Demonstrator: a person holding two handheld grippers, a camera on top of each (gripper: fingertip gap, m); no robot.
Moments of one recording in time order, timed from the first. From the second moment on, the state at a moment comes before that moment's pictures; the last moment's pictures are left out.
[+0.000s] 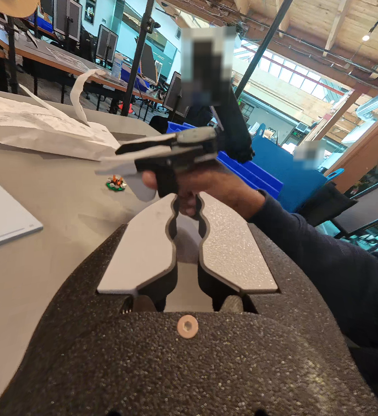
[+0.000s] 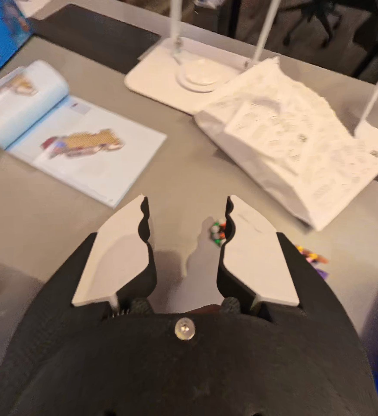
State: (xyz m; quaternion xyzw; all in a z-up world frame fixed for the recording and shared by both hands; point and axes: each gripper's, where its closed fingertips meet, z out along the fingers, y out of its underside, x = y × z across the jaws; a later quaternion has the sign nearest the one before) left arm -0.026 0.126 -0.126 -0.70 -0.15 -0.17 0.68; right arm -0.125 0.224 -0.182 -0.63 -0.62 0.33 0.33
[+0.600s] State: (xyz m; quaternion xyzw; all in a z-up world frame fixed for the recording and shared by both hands) left arm -0.019 0.017 -0.115 -0.57 -0.21 -0.21 0.76; right arm -0.083 0.119 -0.215 -0.50 -0.73 0.34 0.31
